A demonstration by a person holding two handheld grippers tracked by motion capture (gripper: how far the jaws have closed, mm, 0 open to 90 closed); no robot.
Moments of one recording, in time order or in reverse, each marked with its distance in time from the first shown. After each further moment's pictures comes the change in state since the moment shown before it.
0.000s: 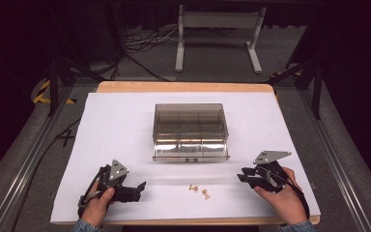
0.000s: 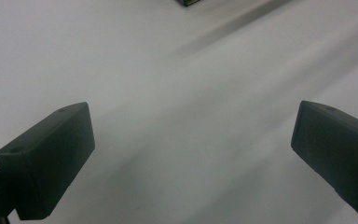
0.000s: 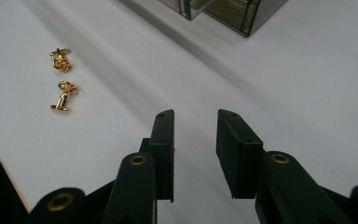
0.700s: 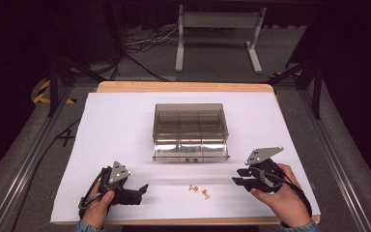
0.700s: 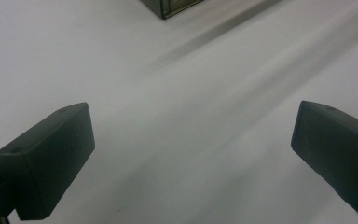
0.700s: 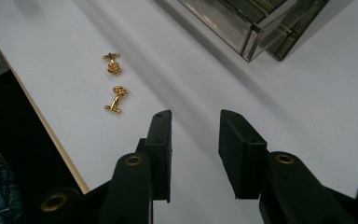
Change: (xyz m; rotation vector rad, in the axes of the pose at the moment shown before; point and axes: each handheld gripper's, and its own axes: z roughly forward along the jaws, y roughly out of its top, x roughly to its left) left arm -0.006 0.001 -0.005 -0.027 -0.031 0.026; right arm 0.031 0.034 -0.021 0.078 0.031 -0.097
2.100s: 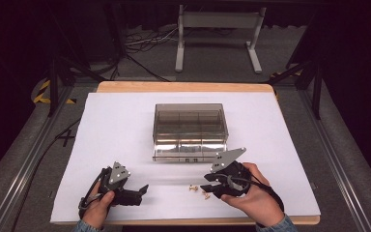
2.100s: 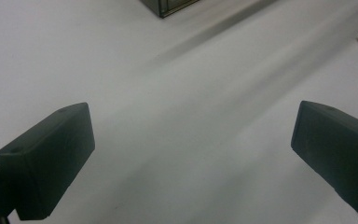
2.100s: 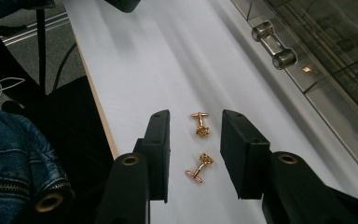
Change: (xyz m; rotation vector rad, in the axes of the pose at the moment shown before) left arm -0.001 0.000 -0.002 0.009 -0.004 0.002; right arm 0.055 0.054 0.027 -0.011 0.169 -0.192
